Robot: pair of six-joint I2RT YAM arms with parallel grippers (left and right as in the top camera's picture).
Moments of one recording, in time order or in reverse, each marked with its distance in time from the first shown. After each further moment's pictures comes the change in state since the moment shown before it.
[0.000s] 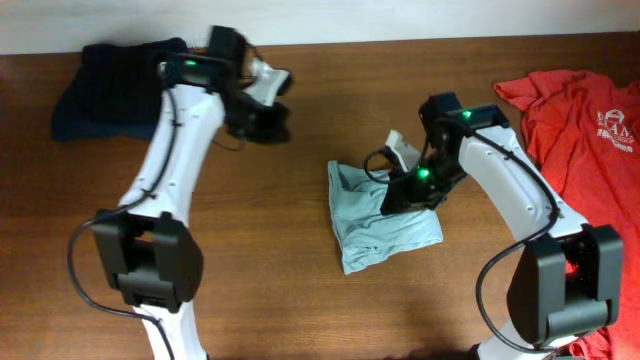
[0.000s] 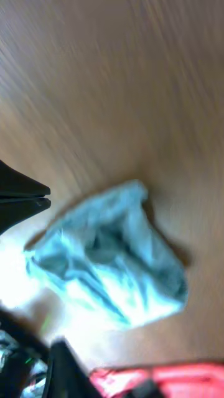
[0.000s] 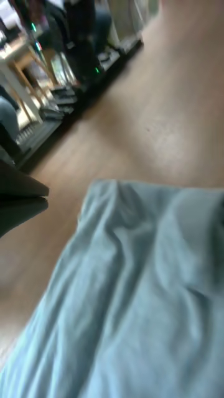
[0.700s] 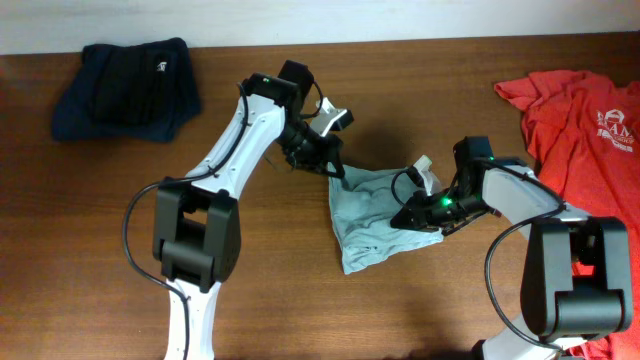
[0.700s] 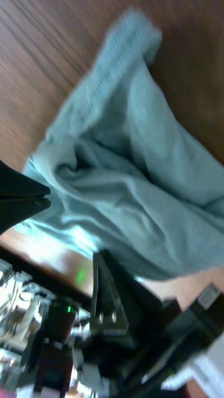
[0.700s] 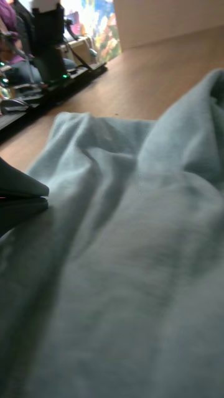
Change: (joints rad) left arm -0.154 0.197 0.000 -0.018 0.231 0.029; right arm -0.183 0.000 -0.390 0.468 -0.185 -0.014
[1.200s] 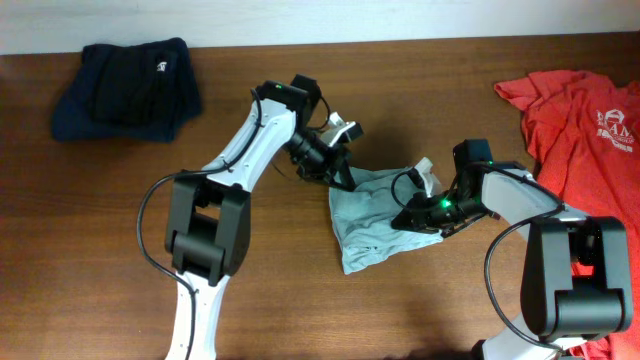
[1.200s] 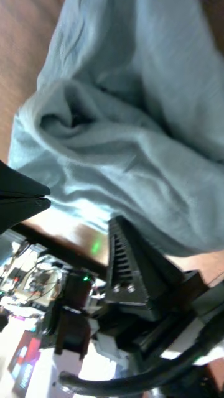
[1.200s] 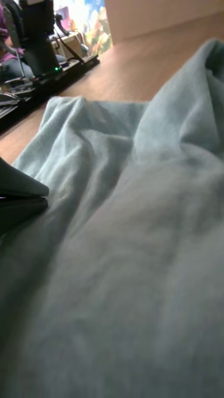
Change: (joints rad) left arm -0.025 0.061 0.000 -0.072 0.119 0.035; right arm -0.001 0.000 -0.021 0.031 0.035 0.042
